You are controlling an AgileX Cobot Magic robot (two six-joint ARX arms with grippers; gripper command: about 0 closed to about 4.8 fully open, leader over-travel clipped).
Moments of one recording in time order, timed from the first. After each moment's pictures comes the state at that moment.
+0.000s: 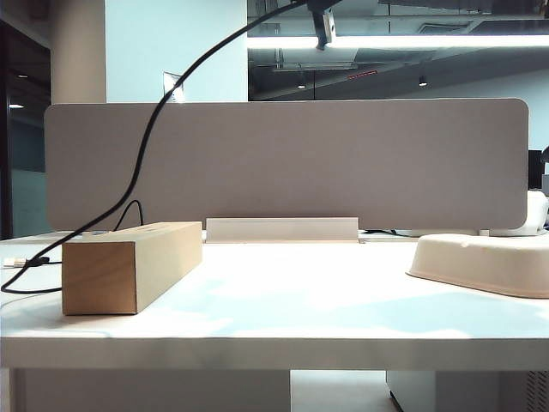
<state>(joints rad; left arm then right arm) -0.67 1.86 1.78 -0.65 1.24 0.20 0.09 1.02 0.45 1.17 -0.64 1.18</state>
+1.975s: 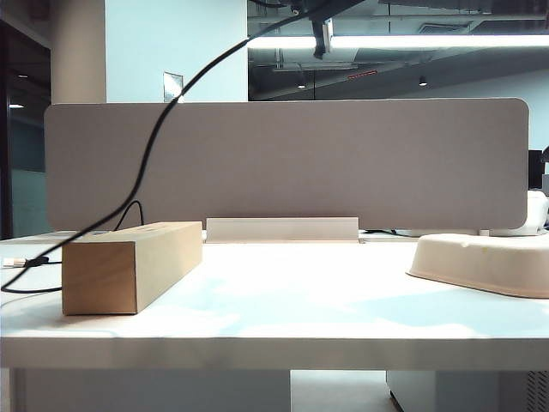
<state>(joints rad) -0.66 1.87 1.78 -0.59 1.20 0.14 0.08 1.03 0.45 1.11 -0.61 1.15</state>
